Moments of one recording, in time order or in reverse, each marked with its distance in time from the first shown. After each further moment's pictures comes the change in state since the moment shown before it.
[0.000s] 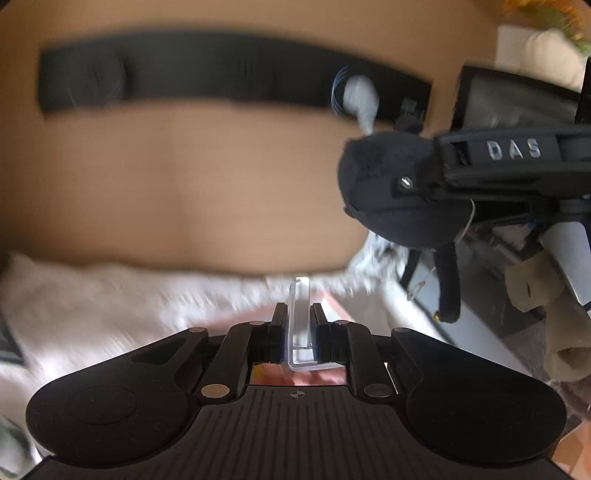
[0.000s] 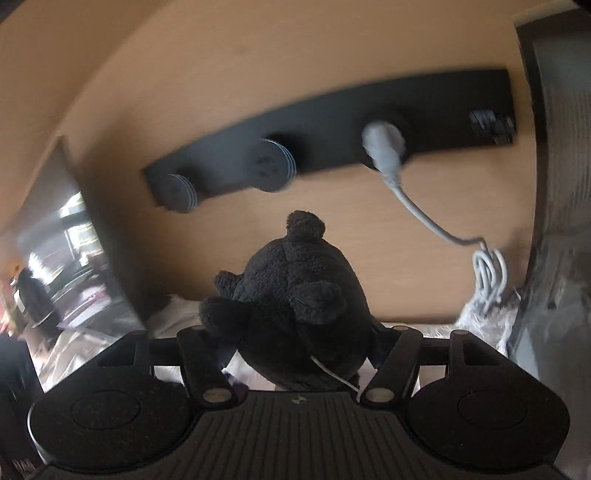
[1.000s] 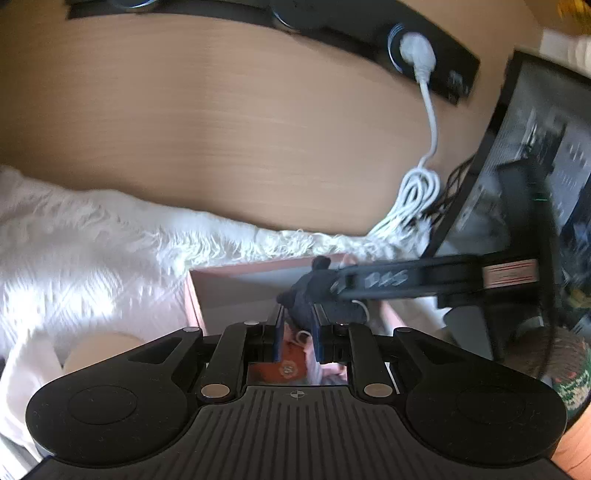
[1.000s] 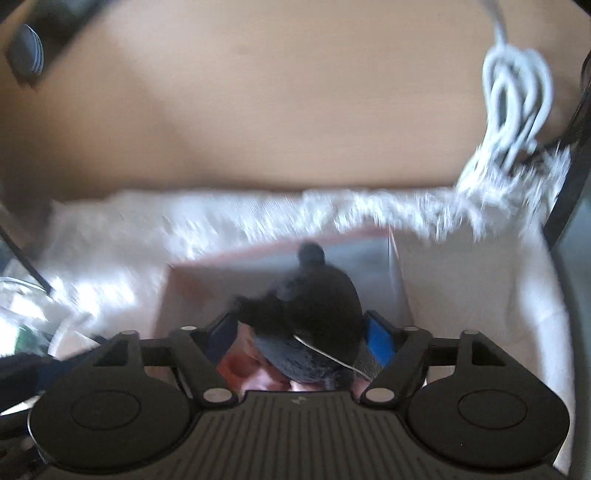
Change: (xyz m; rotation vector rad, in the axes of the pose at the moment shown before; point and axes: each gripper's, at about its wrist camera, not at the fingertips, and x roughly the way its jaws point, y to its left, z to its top) left arm 0.023 0.035 -0.029 -0.148 0.029 -0.029; right arm 0.134 -0.046 -0.076 0.054 0.275 -0.138
